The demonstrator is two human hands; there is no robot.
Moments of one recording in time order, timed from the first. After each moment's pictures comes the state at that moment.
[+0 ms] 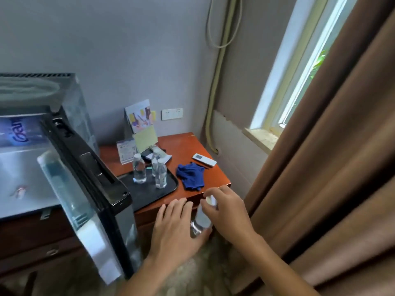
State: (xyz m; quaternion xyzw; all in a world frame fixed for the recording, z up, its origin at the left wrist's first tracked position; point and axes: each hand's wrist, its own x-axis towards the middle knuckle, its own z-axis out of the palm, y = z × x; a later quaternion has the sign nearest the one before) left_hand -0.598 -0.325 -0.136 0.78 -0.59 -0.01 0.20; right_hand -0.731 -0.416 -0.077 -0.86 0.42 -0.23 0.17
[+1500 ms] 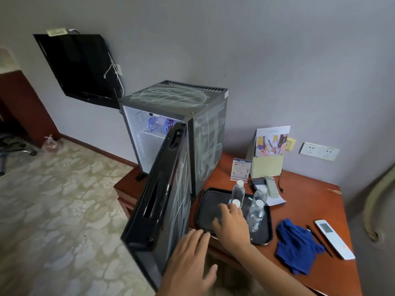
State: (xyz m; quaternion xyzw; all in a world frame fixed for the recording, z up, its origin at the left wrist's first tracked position) left_hand -0.546 -0.366 -0.139 0.95 -0.28 -0.07 0.13; right_hand -0.487 -0.546 -0.183 -0.97 0.11 -0.06 0.22
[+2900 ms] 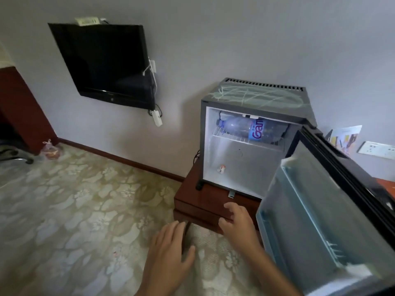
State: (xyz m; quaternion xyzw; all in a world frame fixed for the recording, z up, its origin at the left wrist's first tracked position) left_hand -0.334 0.068 -0.191 0.96 -0.20 0.01 0.17; right_hand -0.339 -0.158 -0.175 -0.87 0.21 -0.05 0.44
